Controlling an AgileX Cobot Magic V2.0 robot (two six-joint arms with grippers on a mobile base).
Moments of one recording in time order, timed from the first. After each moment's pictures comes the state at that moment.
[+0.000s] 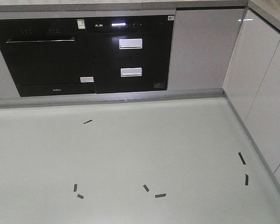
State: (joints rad) left arm 0.05 -0.01 0.02 -0.05 0.10 0.06; right arm 0.02 -0.01 0.03 -0.19 0.06 0.29
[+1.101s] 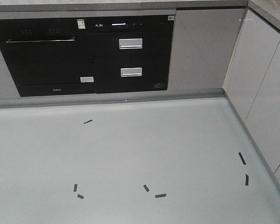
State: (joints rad) left arm 0.05 -0.01 0.02 -0.05 0.10 0.06; right arm 0.02 -0.01 0.03 -0.19 0.06 0.29
